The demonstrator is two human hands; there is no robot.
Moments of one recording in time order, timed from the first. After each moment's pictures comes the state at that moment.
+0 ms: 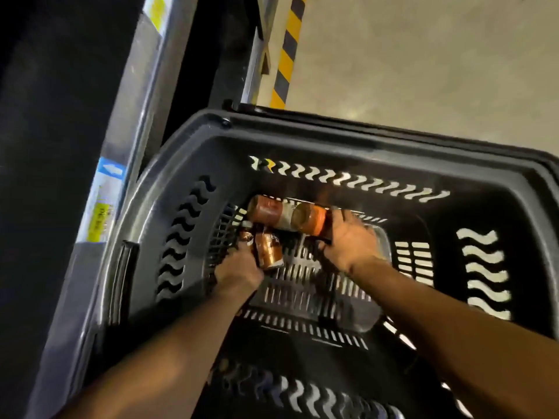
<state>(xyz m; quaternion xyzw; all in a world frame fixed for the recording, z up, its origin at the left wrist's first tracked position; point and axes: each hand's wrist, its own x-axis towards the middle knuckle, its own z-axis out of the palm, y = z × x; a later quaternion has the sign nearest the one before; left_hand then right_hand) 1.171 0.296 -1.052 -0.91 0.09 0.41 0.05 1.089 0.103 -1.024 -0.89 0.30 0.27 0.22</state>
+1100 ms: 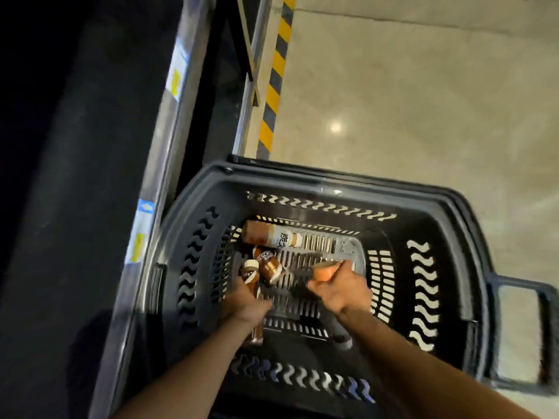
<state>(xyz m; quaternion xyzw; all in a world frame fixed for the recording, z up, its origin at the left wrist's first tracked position) 1.128 0.296 -0.968 -0.87 -0.09 0.46 -0.11 1.034 0.138 -0.957 -0.74 0.51 0.27 0.34</state>
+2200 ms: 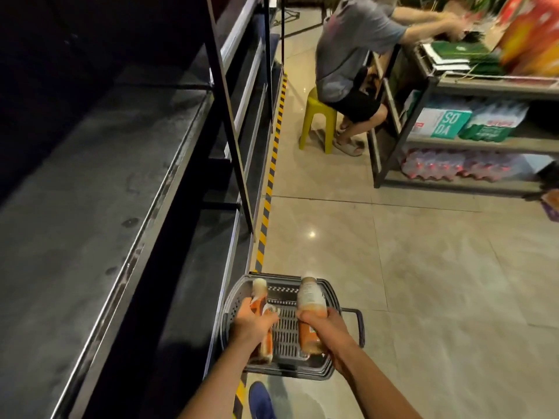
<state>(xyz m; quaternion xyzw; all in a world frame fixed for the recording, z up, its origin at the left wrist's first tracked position) 1.040 0.310 -0.308 -0.85 -0.01 0.37 -0.39 0.923 0.181 -0.306 -0.48 0.54 0.07 0.69</state>
